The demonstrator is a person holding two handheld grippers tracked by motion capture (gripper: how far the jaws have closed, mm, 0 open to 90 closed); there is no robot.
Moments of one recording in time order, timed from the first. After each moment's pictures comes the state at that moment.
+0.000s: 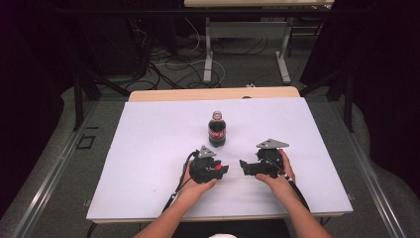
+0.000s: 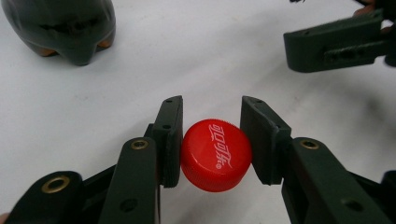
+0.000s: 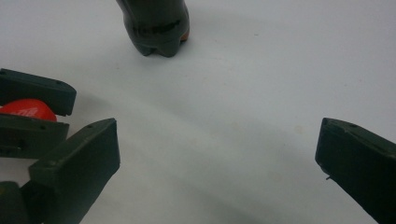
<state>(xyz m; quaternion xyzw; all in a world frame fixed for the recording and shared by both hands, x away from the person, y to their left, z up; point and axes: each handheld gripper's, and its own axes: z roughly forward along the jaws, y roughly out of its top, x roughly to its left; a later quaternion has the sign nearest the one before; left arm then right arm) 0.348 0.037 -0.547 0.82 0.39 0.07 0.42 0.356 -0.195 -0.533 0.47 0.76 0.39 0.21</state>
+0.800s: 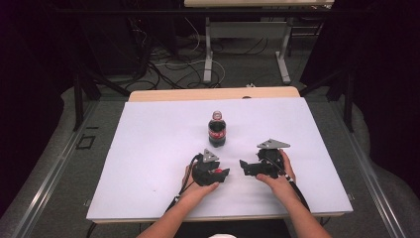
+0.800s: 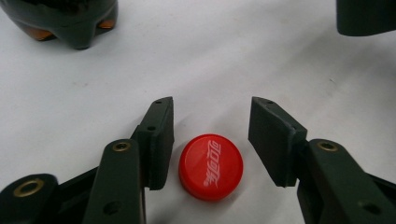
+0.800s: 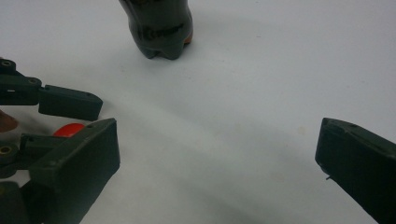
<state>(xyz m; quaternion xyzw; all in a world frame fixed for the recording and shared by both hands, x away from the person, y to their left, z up) 0.352 0.034 -0.564 0.82 0.38 0.10 0.41 0.354 -0.196 -0.532 0.47 0.76 0.40 0.20</state>
